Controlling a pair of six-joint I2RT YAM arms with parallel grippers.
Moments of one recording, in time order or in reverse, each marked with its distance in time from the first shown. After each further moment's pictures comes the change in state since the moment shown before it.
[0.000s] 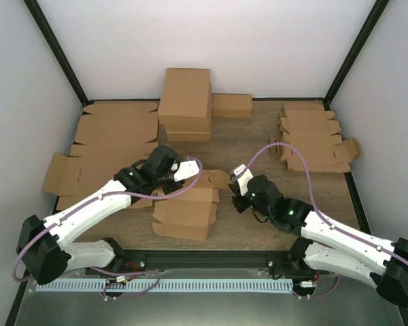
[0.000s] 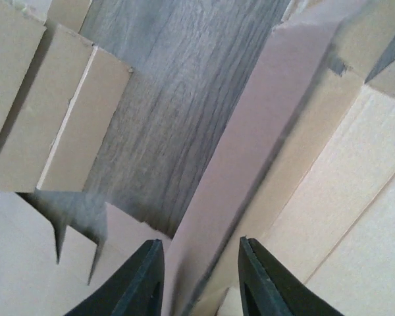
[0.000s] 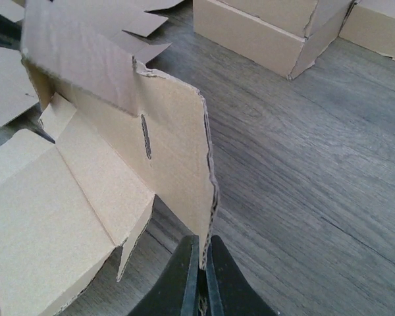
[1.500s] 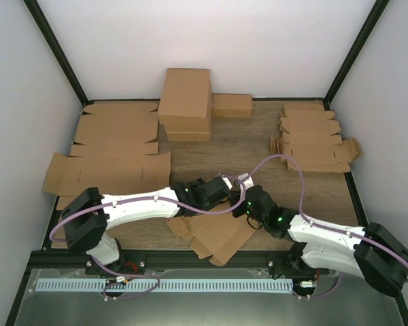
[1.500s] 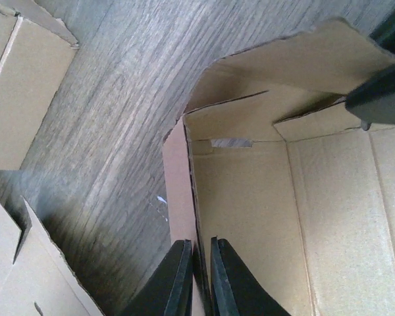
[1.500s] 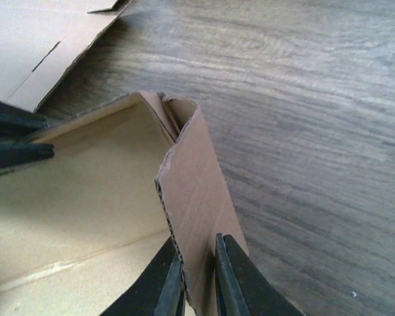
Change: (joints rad) left arm -0.399 0.384 0.135 -0.011 -0.407 -0.532; right arm -0.040 0.159 -0.249 0.401 -0.037 0.285
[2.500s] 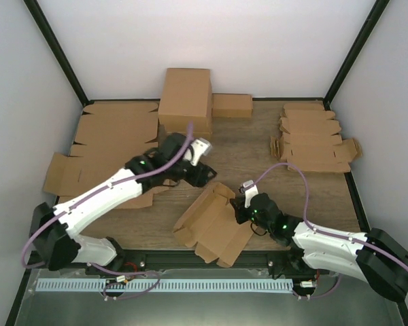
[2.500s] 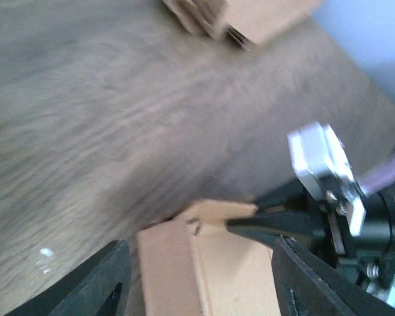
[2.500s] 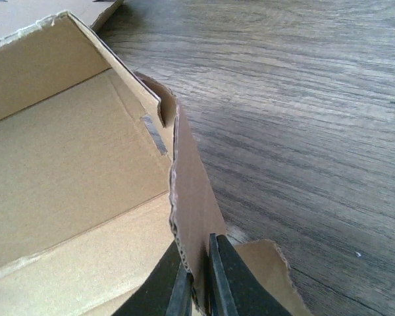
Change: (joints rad) left arm 0.293 -0.214 0.074 0.042 0.747 -0.255; right arm -0.001 -0.068 -0.142 0.108 -0.041 0.026
